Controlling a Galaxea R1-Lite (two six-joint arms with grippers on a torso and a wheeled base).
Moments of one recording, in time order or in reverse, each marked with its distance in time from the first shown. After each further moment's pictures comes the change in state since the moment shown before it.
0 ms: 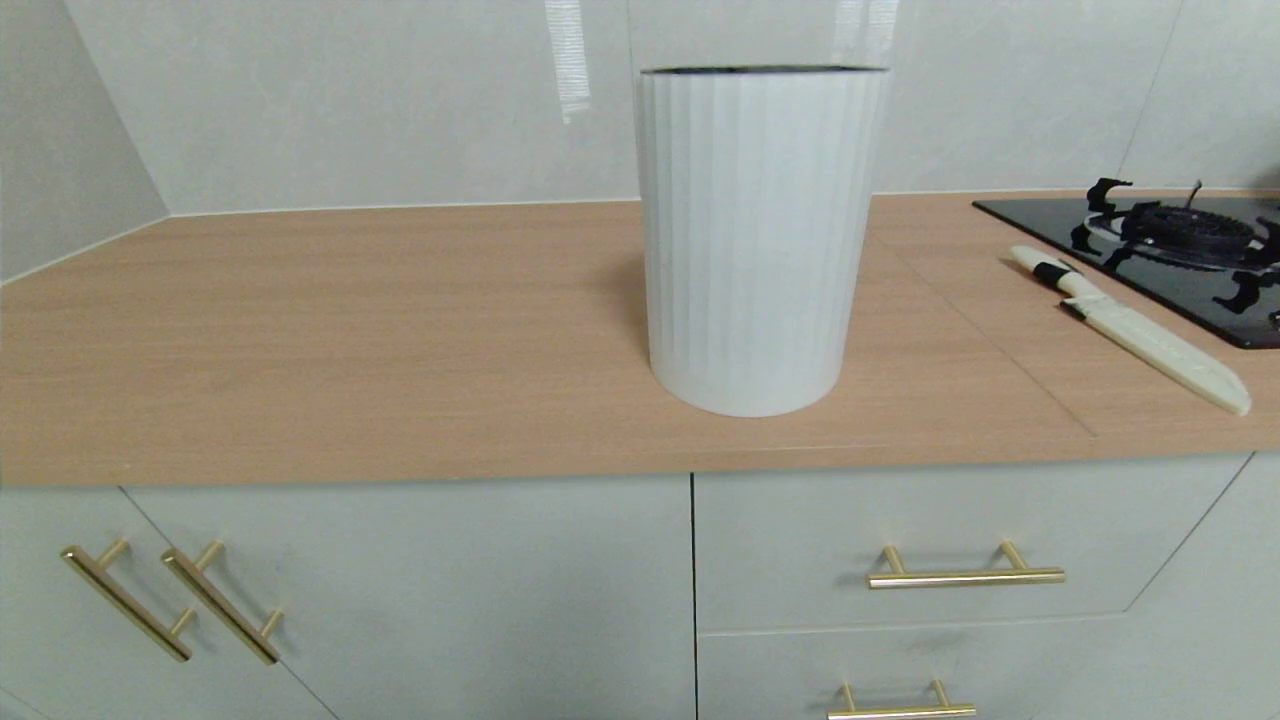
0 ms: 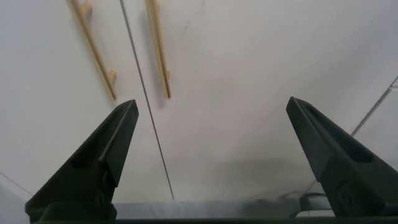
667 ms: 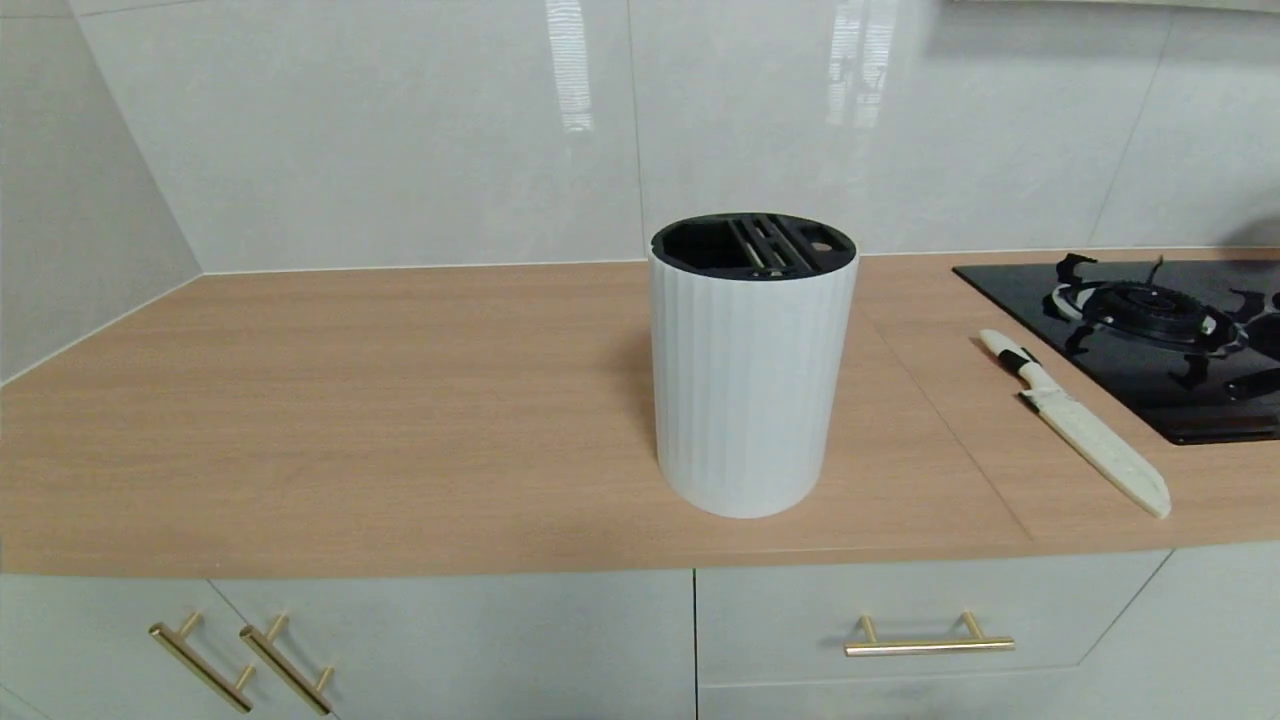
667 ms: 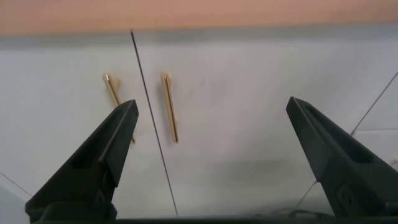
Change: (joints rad) left arm 0.000 0.000 0.000 0.000 0.000 0.000; right arm 0.000 0.000 0.000 0.000 0.000 0.000
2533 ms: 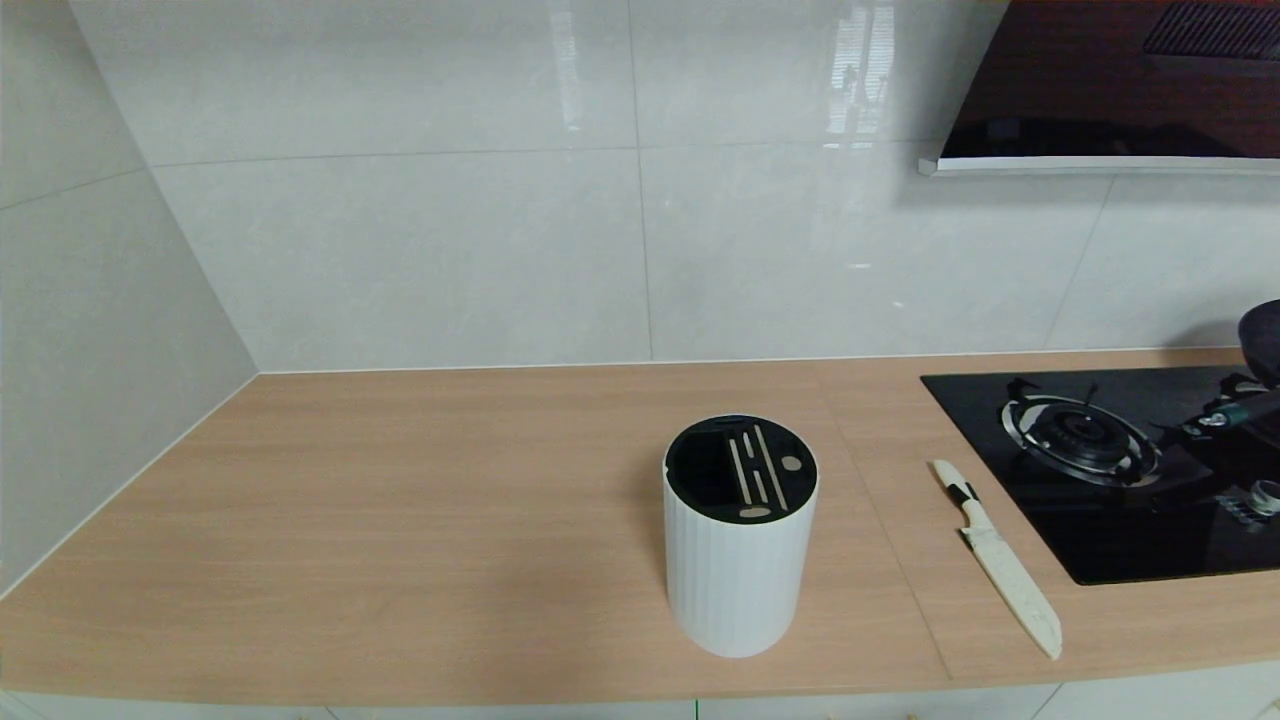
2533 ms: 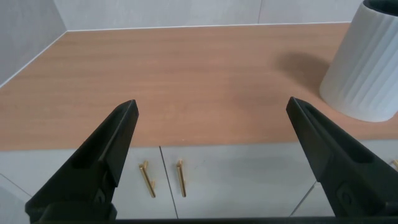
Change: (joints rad) left arm 0.000 0.000 0.000 0.000 0.000 0.000; right arm 0.000 0.000 0.000 0.000 0.001 -0.002
